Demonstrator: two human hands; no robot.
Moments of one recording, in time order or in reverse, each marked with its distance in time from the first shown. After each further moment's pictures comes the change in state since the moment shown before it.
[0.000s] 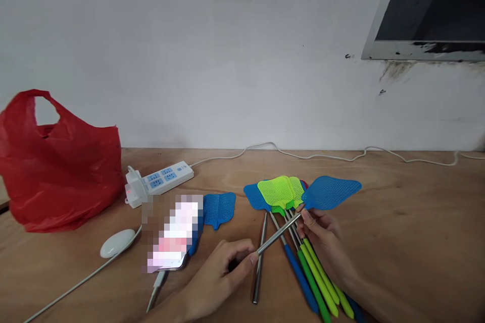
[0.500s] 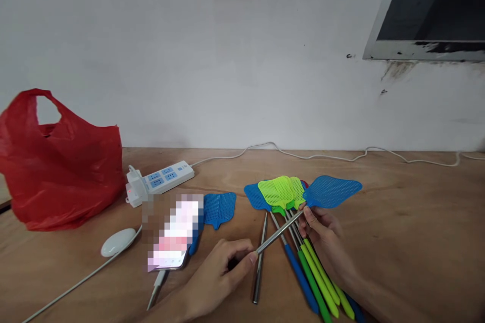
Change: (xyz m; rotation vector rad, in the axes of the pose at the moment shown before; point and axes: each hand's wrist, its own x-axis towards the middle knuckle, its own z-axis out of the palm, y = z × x) left_hand 0.000 0.001 -0.002 0.051 -0.014 -0.017; right_hand 0.004 0.004 -0.003 0.037 0.029 -0.007
